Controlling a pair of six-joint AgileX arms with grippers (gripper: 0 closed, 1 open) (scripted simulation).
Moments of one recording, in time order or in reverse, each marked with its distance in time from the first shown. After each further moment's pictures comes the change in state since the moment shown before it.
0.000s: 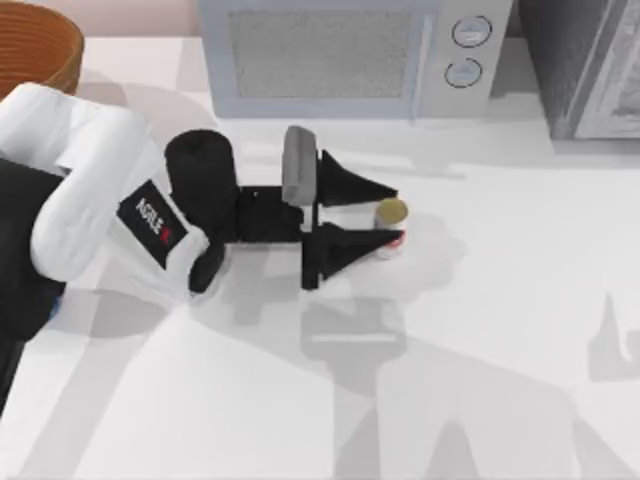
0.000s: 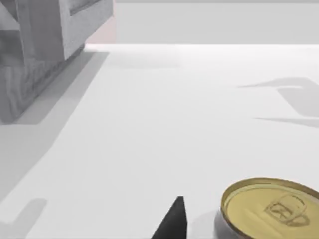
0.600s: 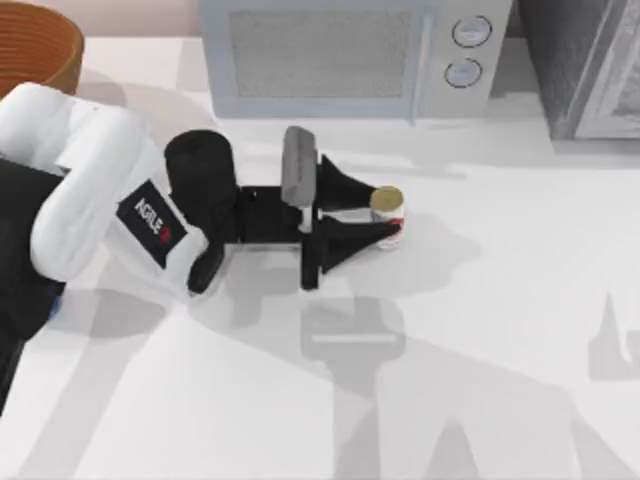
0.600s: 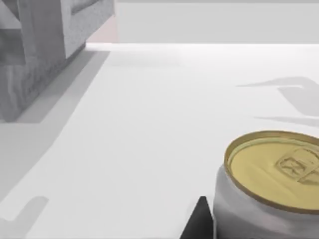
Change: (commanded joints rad) left arm 0.000 0.000 0.000 0.000 0.000 0.000; right arm 0.000 0.000 0.000 0.000 0.000 0.000
